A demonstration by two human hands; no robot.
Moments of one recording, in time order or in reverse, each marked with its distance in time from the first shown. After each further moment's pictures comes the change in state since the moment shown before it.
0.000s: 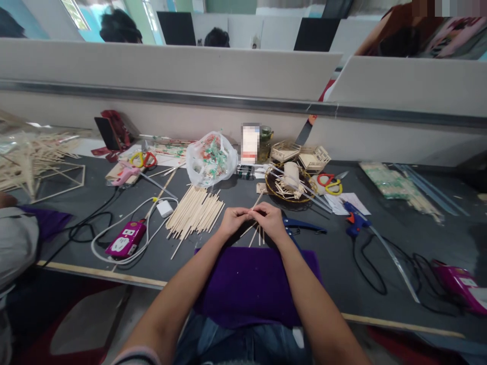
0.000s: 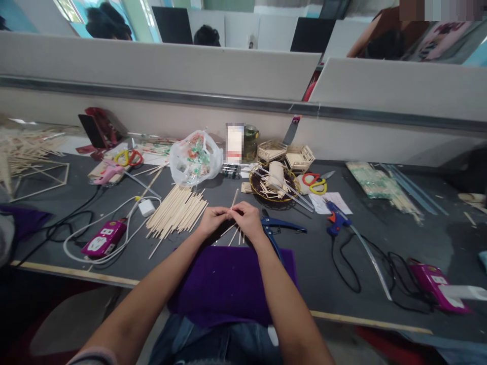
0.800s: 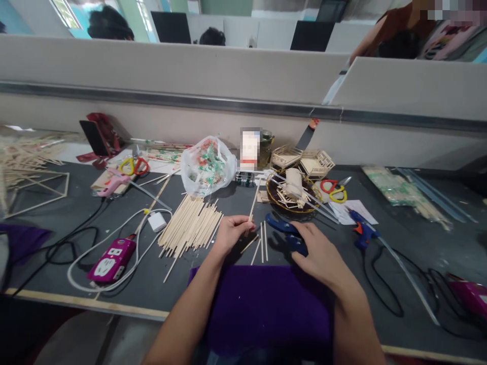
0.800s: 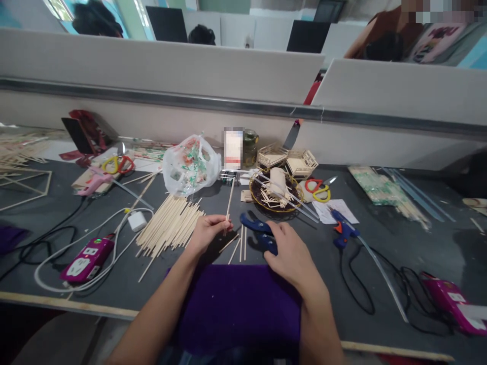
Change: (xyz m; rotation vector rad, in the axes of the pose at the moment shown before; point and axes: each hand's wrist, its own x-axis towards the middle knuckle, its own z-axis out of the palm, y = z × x) left_hand -0.003 0.026 0.003 -0.153 0.065 -0.149; right_hand -0.042 -0.032 -0.098 -0.767 -0.264 0.098
